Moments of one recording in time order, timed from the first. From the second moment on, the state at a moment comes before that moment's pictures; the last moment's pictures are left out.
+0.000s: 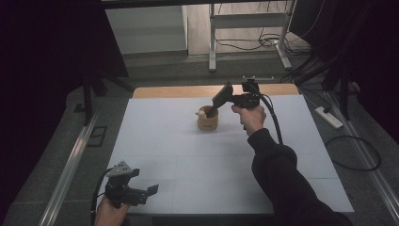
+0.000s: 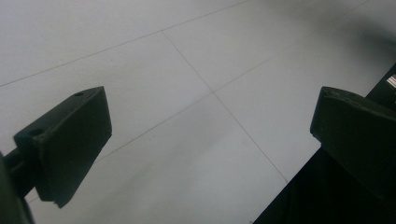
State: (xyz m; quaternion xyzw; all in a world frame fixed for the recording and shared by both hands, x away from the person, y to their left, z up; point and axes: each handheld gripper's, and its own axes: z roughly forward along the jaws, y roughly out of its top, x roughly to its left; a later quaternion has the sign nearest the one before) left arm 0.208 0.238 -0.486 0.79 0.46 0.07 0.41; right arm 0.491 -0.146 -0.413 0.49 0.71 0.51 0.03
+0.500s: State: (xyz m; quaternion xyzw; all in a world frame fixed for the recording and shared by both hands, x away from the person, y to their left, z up) left arm 0.209 0.239 -0.486 0.78 0.46 0.07 0.41; right arm 0.498 -0.152 -0.422 0.50 0.70 0.51 0.01
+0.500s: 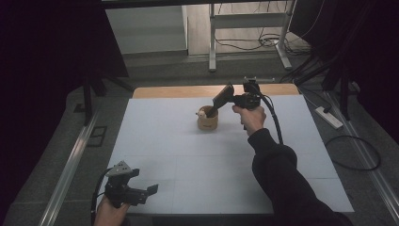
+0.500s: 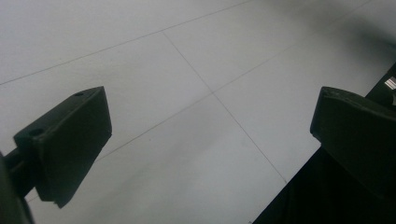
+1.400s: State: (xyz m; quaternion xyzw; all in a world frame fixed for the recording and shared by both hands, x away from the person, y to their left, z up) left arm 0.209 0.239 -0.486 0.78 0.46 0.06 0.41; right arm 0.499 -0.159 -0.433 0.51 0.71 0.48 0.04
